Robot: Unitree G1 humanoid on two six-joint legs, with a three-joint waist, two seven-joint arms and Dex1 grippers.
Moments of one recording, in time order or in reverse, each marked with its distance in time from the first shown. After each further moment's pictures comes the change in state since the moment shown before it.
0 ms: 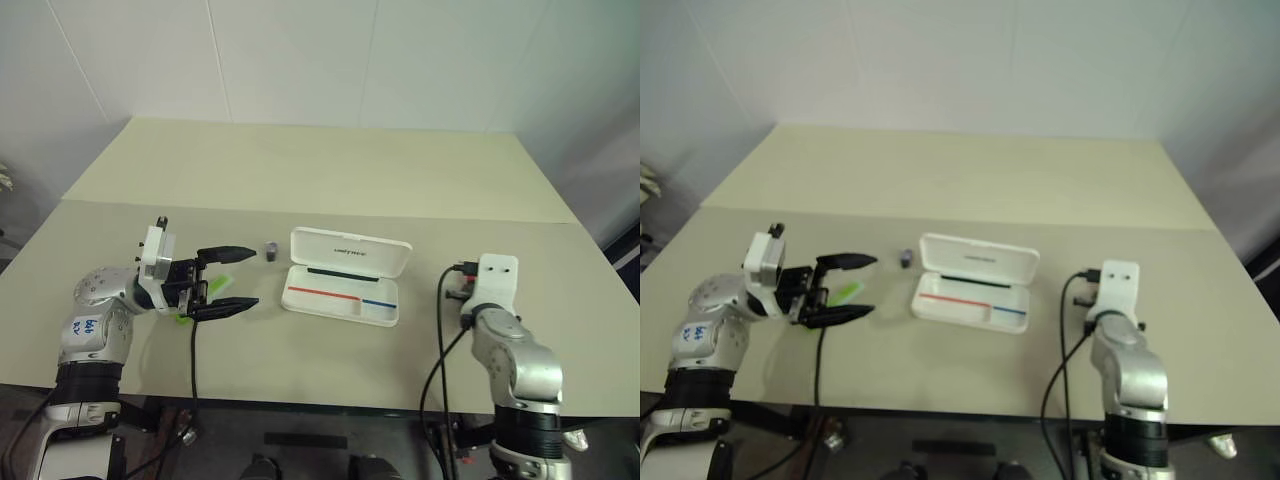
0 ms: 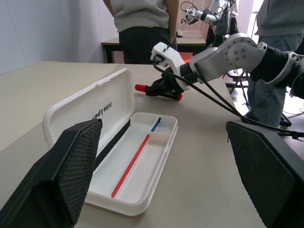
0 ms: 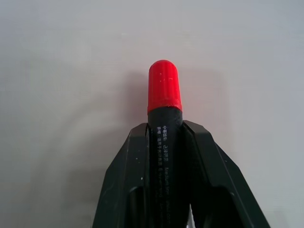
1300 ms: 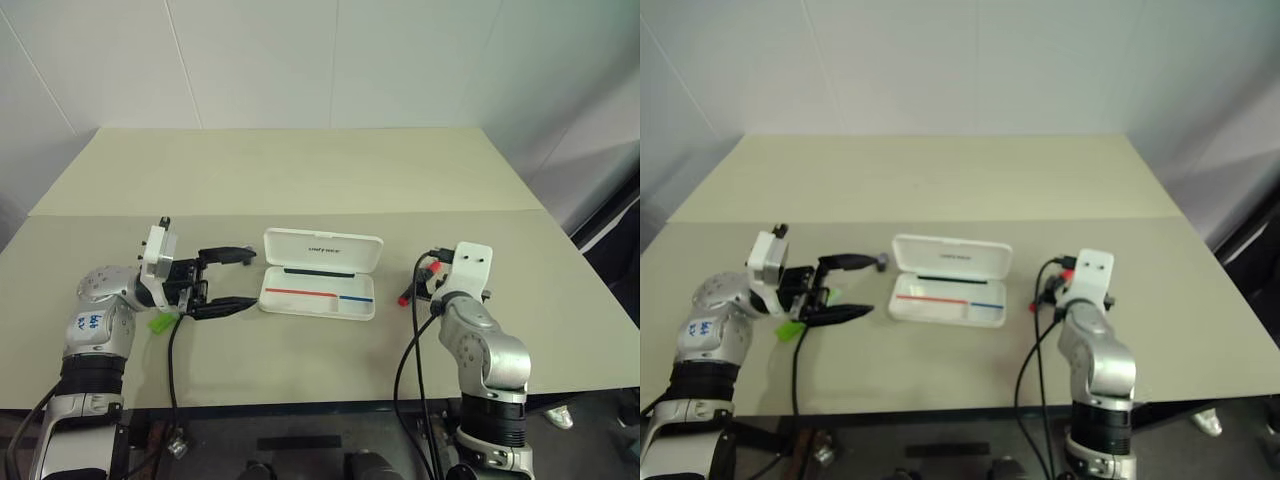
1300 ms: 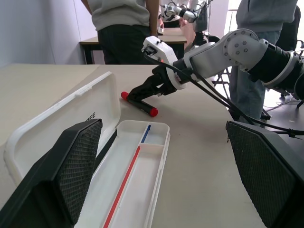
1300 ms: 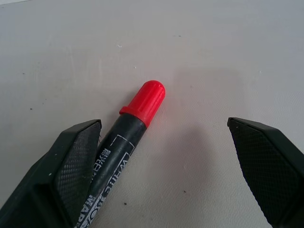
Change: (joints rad) left arm -0.021 0.008 -0.005 0.061 0.017 -0.030 -0.033; right arm -0.115 0.269 -0.001 0.028 -0.001 -0.009 -0.144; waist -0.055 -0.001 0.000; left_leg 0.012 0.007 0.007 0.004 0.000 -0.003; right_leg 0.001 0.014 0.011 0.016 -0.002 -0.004
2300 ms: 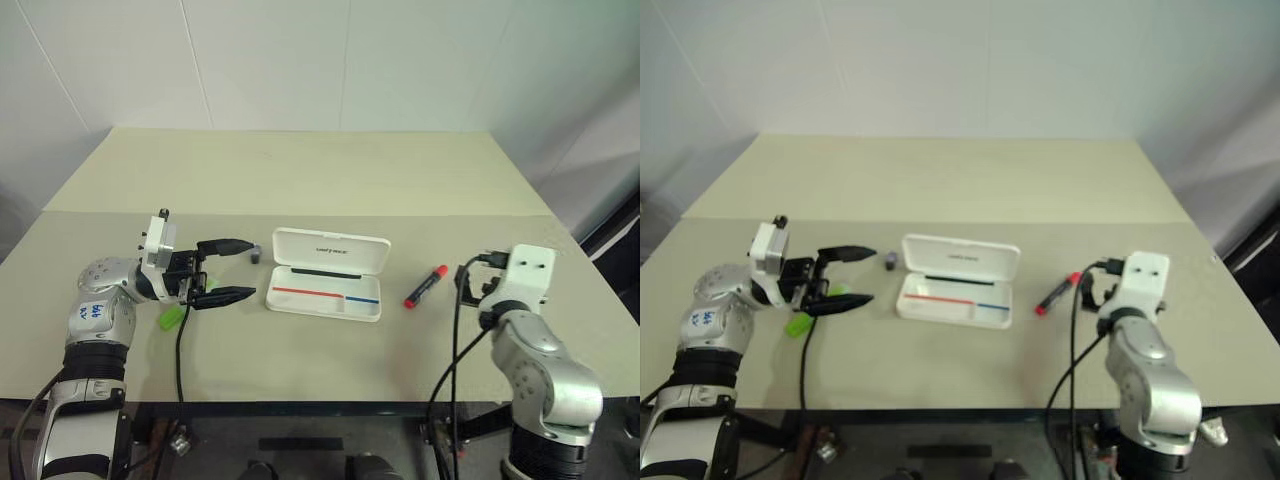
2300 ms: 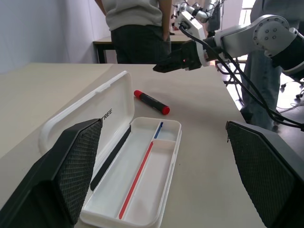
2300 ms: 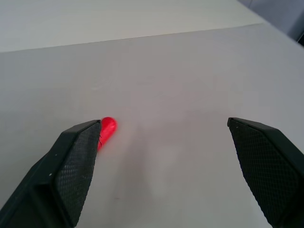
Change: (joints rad) left arm -0.081 0.001 -0.008 0.113 0.024 -0.032 -0.023; right arm 0.136 -0.118 -0.074 -0.281 0.113 0.068 0.071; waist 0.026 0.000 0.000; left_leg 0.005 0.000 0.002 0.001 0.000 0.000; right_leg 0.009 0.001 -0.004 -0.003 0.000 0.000
